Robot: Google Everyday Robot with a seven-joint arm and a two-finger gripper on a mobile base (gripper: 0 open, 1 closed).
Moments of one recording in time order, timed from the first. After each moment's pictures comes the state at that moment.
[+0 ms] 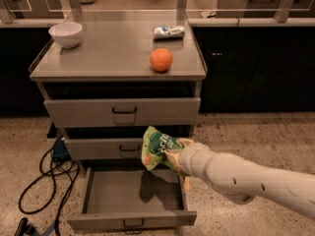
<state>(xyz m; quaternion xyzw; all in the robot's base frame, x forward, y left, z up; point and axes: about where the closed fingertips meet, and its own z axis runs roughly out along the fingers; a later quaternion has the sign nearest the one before) 0.566 -0.082 0.635 -0.29 0.83 0.06 0.47</state>
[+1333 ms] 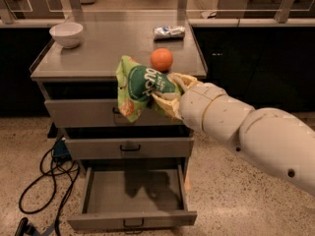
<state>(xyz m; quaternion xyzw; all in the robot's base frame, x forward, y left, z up) 0.537 -0.042 0.920 -0.36 0.68 0.07 0.64</state>
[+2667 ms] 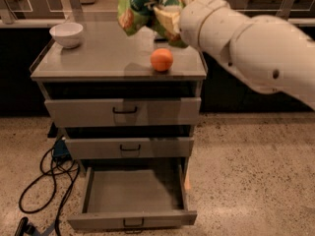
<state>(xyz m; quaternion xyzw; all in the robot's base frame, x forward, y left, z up) 0.641 -0.050 1.069 -0.30 0.62 0.03 0.72</state>
